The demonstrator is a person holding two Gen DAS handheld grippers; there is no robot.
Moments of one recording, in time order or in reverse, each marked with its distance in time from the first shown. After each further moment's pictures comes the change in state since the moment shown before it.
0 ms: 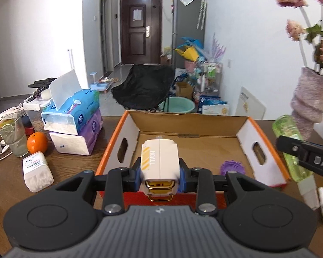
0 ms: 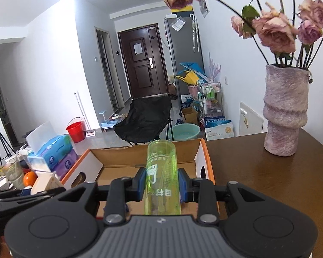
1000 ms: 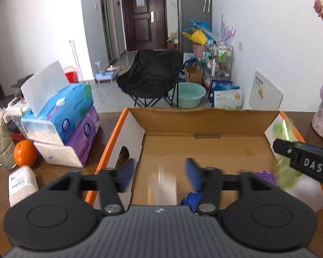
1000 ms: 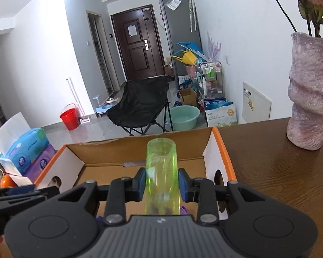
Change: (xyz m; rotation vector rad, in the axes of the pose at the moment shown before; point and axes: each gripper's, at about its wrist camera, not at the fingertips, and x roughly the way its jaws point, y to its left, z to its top) left arm 0.089 -0.002 0.025 0.042 0.067 0.050; right arm 0.117 -0.003 0.006 0.028 0.110 -0.015
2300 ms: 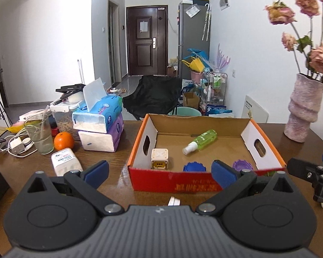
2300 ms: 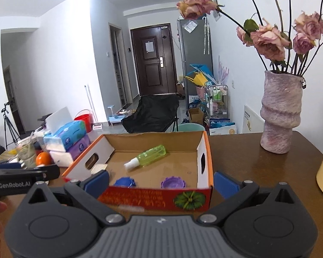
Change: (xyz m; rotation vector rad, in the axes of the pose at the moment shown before) left arm -0.164 0.037 -0.071 -0.038 -0.151 -0.026; right arm -0.184 0.008 -0.059 -0.116 -0.108 0.043
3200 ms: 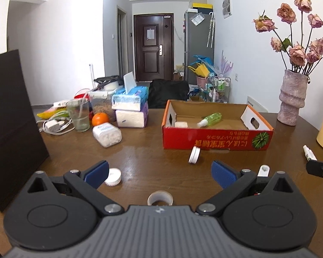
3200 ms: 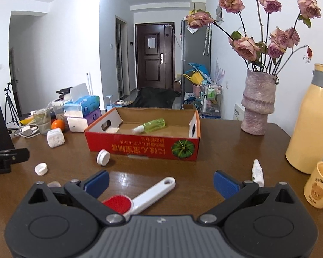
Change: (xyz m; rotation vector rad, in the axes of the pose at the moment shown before) left arm -0.136 0.053 -0.091 -0.014 -0.036 0.035; right arm -0.130 0.031 -0.081 -0.082 0.026 -0.058
